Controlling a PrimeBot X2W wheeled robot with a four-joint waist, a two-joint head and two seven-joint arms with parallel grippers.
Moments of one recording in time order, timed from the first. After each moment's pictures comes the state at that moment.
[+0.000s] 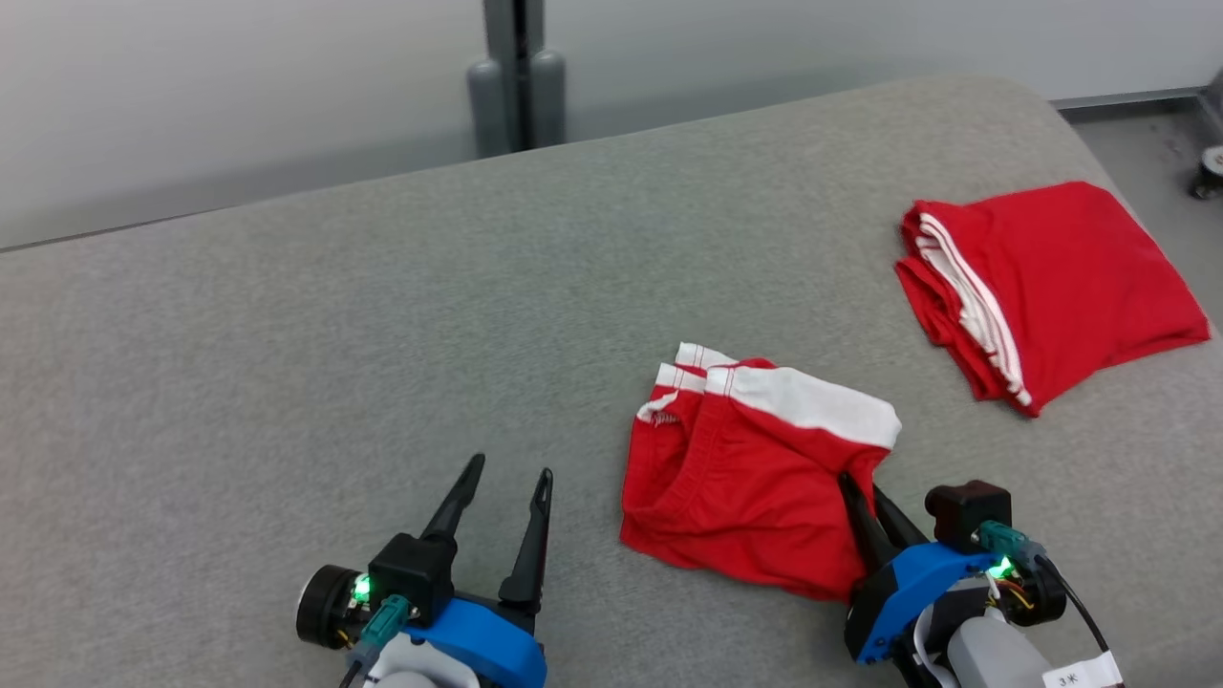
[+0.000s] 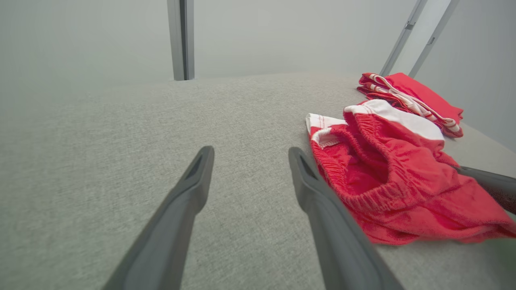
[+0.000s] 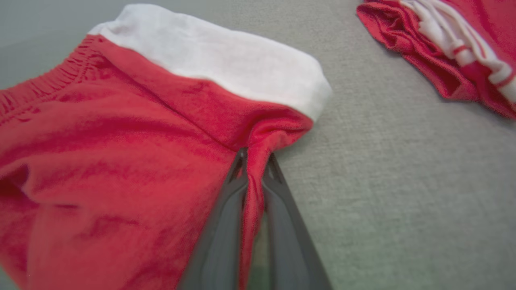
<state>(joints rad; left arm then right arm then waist) -0.15 0.05 -0.34 0.42 -0.20 -0.08 -0.26 -0.39 -0.05 0.16 0.86 0.20 0.13 -0.27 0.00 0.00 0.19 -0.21</state>
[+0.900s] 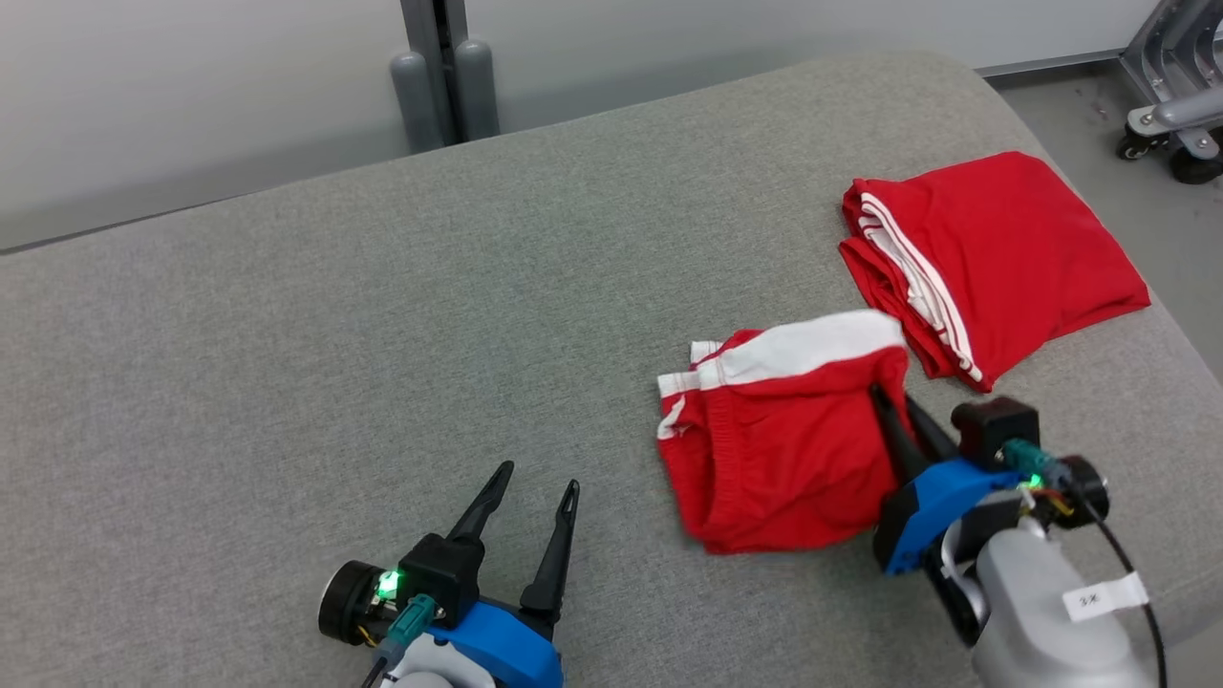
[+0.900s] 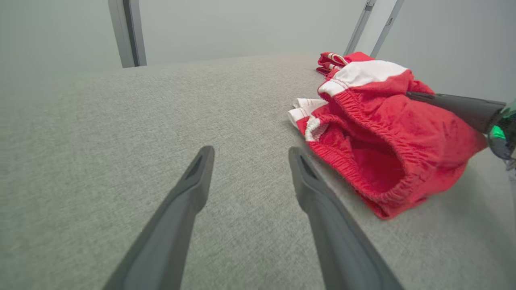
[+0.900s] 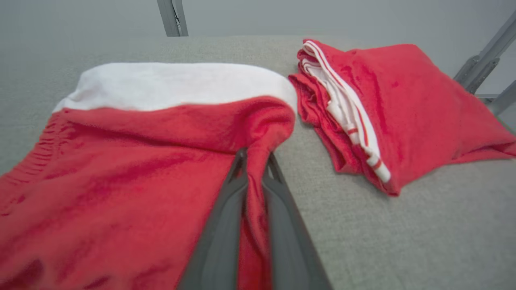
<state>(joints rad) -0.17 0.05 -0.41 0.45 -0.20 -0.11 -0.26 -0.47 -0.06 0.09 0.84 0.08 0.13 -0.26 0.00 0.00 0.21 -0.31</state>
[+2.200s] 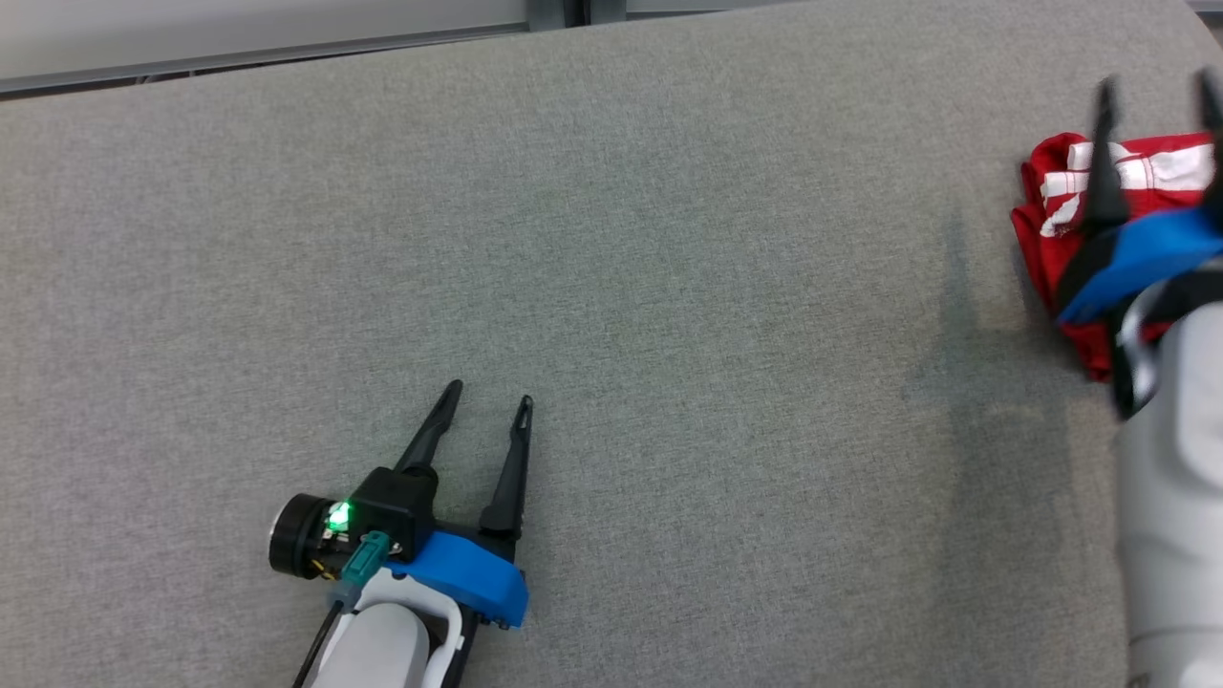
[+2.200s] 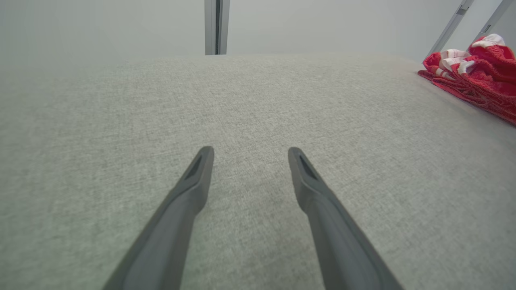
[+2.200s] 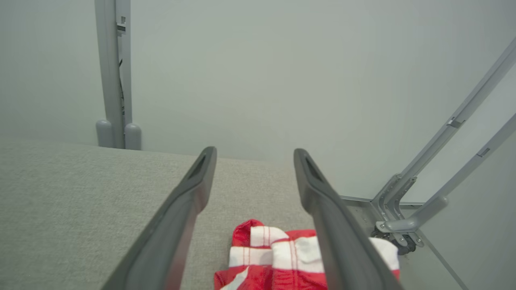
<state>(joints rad) -0.25 0.05 -0.31 0.43 -0.15 -0.10 -0.26 -0.83 -0.14 -0.35 0.72 -0.31 0.13 -0.26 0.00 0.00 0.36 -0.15</state>
